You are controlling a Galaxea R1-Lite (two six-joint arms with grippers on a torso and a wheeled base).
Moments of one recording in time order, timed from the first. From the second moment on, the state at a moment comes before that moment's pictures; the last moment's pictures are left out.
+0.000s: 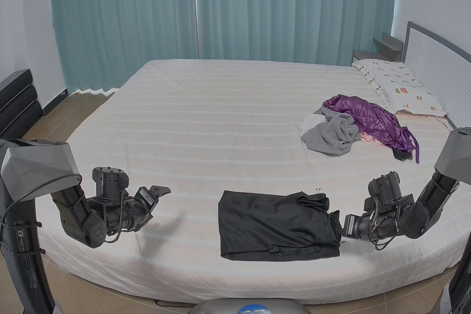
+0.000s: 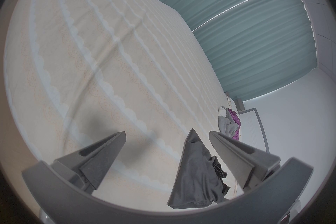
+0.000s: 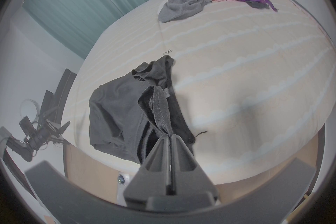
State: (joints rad) left arm -0.17 2.23 -0.60 -1.04 -0.18 -1.00; right arm 0.27 2.08 -0.54 -0.59 0.09 0.53
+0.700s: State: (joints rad) left arm -0.17 2.23 -0.60 -1.04 -0.18 -1.00; right arm 0.25 2.10 -0.57 -0.76 0.10 0.64
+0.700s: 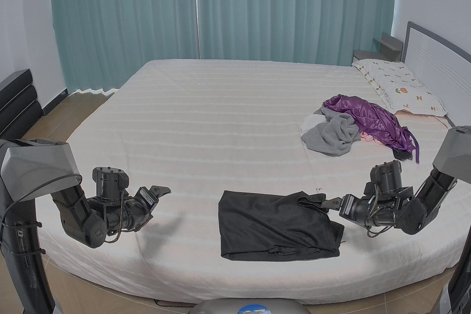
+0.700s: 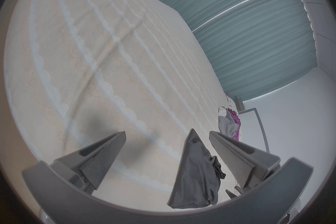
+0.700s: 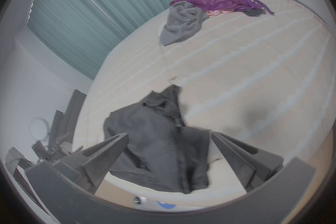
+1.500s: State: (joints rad) left arm -0.17 2.23 -0.60 -1.04 -0.18 -1.00; right arm 0.40 2.39 -1.07 -0.57 0.08 0.80
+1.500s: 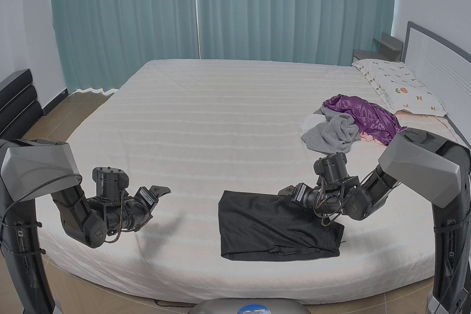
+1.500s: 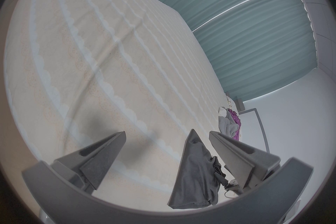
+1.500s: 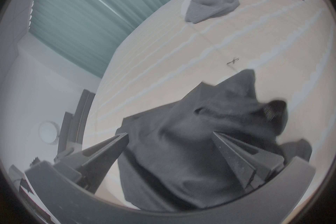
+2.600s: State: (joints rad) left arm -0.18 2.23 -0.60 -1.04 -0.16 -1.00; right arm 0.20 2.51 -1.12 -0.78 0.15 0.72
